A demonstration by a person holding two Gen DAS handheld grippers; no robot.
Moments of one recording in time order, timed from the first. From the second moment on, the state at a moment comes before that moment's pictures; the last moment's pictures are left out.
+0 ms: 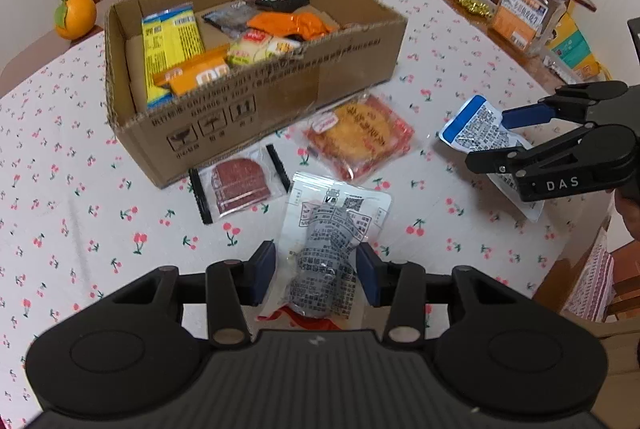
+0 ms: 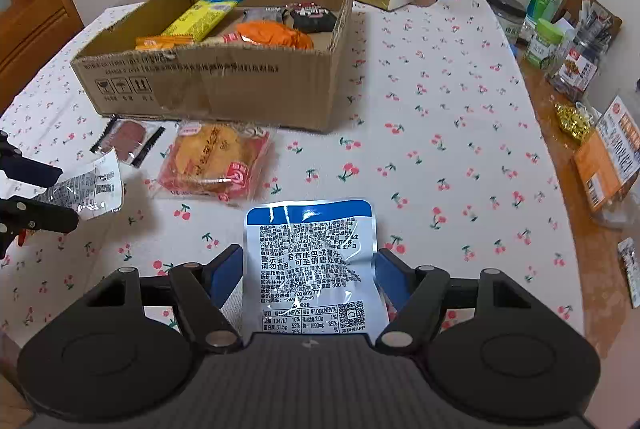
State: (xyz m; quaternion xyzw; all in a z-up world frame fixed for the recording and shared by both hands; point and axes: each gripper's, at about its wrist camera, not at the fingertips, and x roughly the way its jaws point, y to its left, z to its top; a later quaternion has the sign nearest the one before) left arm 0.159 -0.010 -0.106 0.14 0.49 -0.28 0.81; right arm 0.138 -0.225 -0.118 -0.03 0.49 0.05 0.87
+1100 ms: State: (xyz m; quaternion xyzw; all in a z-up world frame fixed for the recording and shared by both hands) left arm 0.172 0.037 -0.024 0.08 0.43 -0.22 0.87; right arm 0.305 -0.175 -0.030 -0.07 0.40 0.17 0.90
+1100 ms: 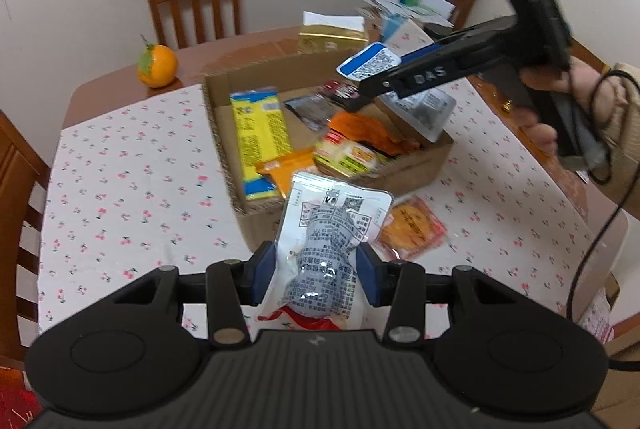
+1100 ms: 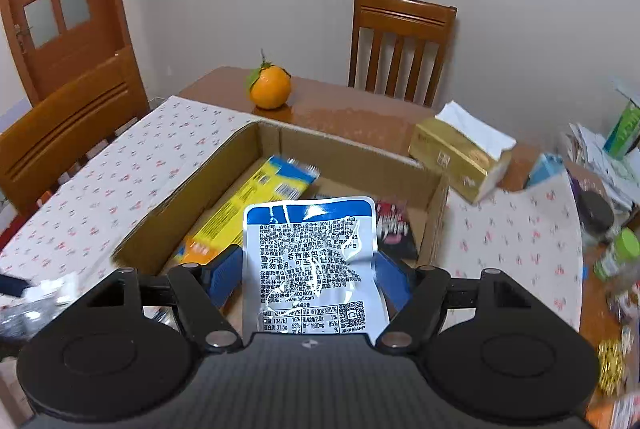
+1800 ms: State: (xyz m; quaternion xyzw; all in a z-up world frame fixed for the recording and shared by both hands) left arm 0.234 0.017 -0.021 0.08 0.42 -0.23 0.87; right arm 0.255 -0.184 -0.037 -0.08 0.39 0.11 0.91
